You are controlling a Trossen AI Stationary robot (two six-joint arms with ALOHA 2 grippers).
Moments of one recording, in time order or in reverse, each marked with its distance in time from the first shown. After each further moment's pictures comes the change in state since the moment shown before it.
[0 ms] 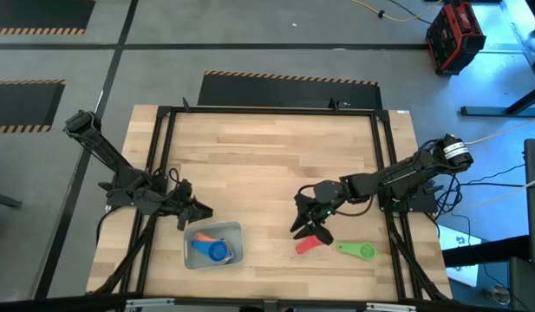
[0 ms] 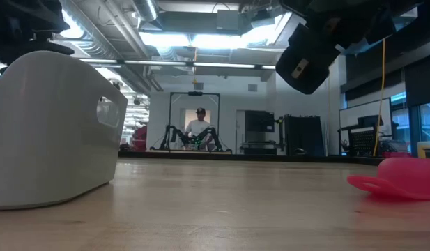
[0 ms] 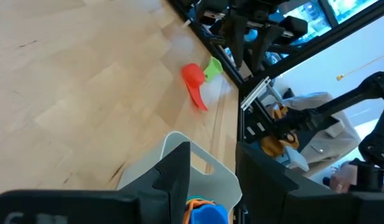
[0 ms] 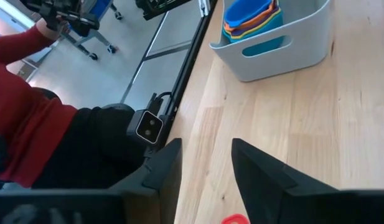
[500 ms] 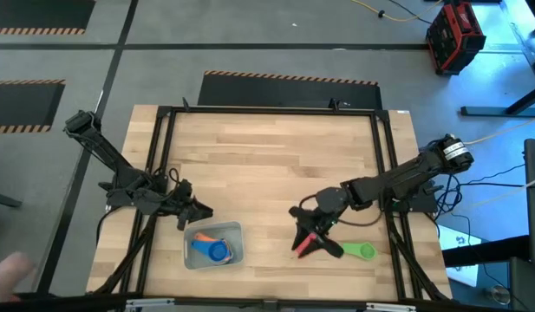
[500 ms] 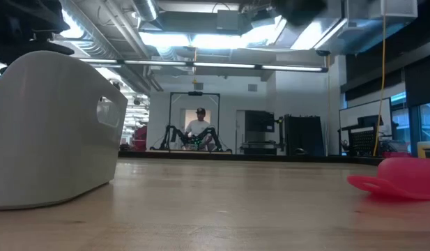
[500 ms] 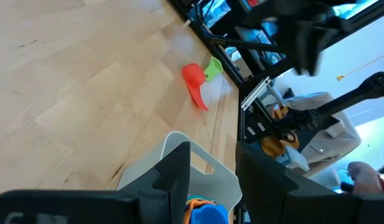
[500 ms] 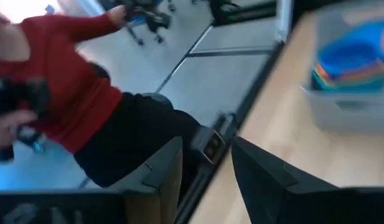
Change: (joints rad) left arm 0.000 0.000 0.000 0.000 0.000 0.000; right arm 0.110 0.001 0.196 -0.091 -0.085 -0.133
